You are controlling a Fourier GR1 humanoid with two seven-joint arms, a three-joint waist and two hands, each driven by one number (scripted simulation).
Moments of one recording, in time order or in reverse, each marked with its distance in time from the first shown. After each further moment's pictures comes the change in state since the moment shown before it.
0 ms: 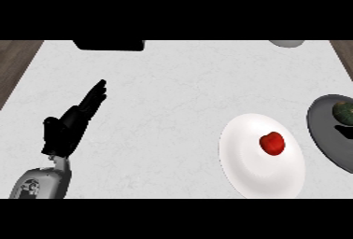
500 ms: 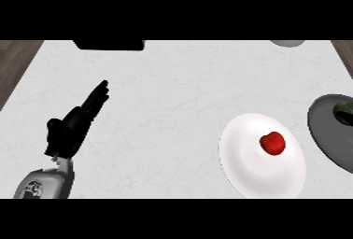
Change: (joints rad) left arm 0.007 -0.020 -0.011 -0.014 -0.015 0.015 0.007; right arm -0.070 -0.006 -0.228 0.090 -0.238 0.085 -0.294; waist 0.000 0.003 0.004
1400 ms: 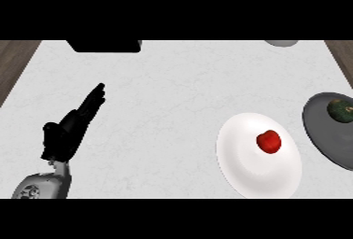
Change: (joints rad) left arm 0.028 -0.001 0.016 -0.012 -0.011 -0.007 -0.005; right arm 0.246 -0.075 -0.194 0.095 -0.265 0.488 -0.477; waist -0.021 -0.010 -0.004
